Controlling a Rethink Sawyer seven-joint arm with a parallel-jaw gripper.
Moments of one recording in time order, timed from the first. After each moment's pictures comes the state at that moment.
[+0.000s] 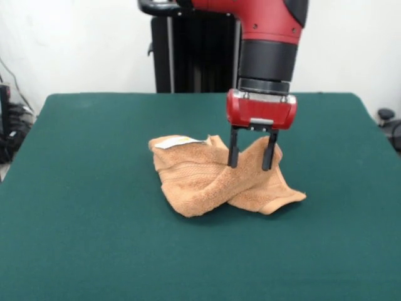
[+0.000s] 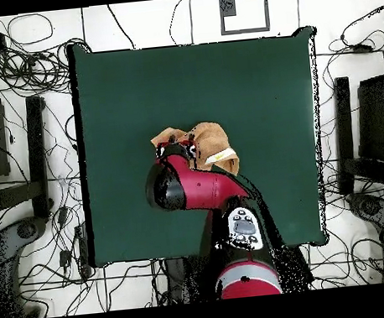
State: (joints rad) arm -0.05 -0.55 -0.08 1.81 0.00 -0.12 1.62
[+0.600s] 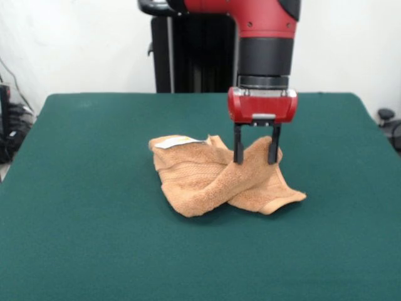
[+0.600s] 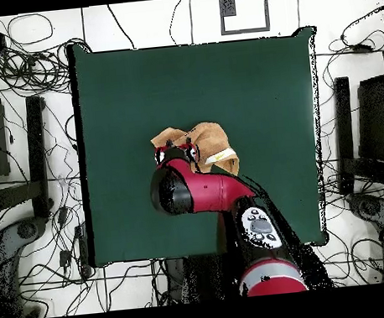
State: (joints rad) arm -0.15 -0.60 0.04 1.87 -0.08 -0.12 1.62
